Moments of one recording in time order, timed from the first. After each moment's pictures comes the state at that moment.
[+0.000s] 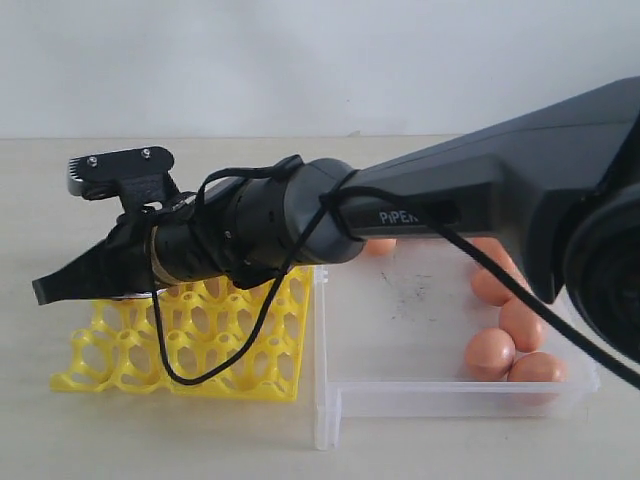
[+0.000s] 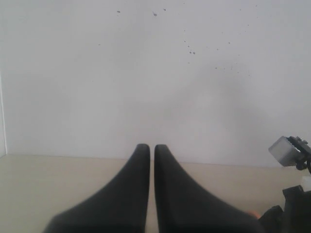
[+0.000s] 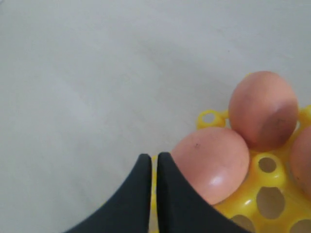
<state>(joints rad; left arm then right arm) 0.06 0.00 0.00 -0.31 -0.05 0.28 0.95 2.22 -1.55 -1.62 -0.14 1.92</state>
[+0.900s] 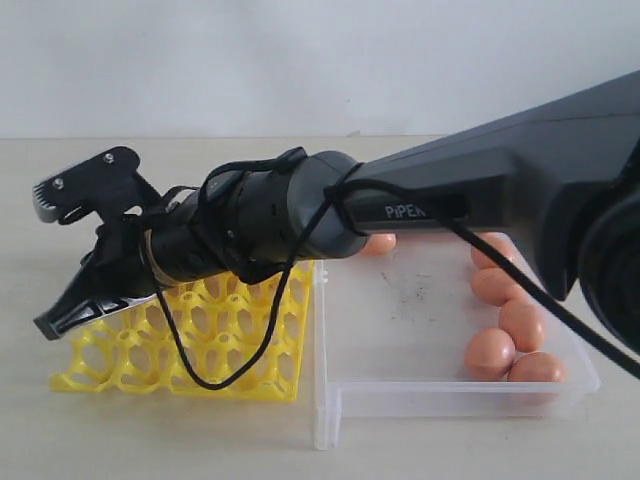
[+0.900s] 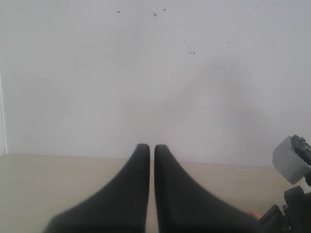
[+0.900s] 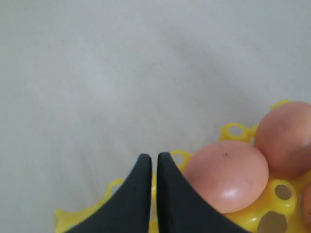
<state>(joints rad) 0.06 0.00 0.00 -0.31 -0.05 0.28 0.95 2.20 -1.55 -1.74 -0.21 1.75</state>
